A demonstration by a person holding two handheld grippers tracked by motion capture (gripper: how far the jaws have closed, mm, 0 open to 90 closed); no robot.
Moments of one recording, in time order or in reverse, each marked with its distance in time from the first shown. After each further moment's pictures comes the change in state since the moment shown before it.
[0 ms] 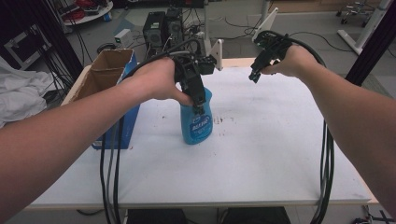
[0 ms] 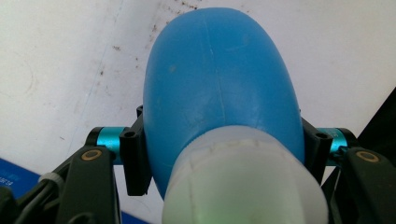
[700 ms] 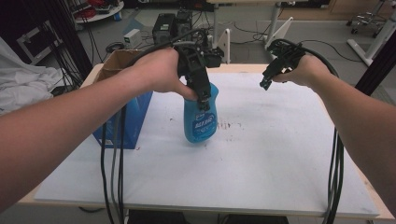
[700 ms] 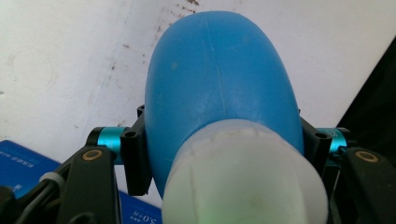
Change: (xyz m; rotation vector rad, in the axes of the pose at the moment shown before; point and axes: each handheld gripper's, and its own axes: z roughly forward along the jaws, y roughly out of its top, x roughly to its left) left arm 0.001 -0.016 -0.043 -0.049 -0.008 0.007; right arm -0.004 0.001 0.003 0.007 0.001 0.013
